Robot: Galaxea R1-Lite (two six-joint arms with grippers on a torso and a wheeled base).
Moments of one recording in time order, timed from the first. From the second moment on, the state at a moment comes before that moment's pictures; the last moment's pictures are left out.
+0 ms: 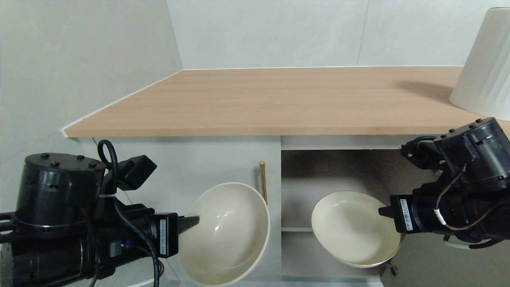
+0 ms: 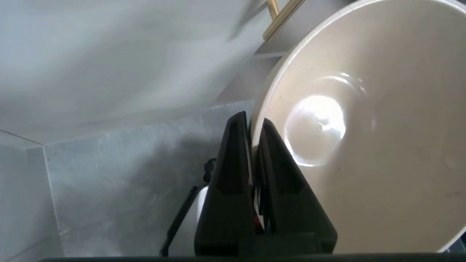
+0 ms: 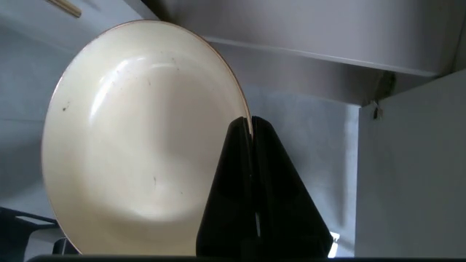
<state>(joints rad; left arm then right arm) -0.53 1.35 -0.63 -0.15 -0.03 -0.42 0.60 1.46 -0.92 0.22 -0.16 0.40</state>
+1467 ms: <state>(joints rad) -0.53 1.36 -0.62 -0.15 -0.04 -0.42 0.47 2.07 -0.89 -0.29 -0.23 0.41</state>
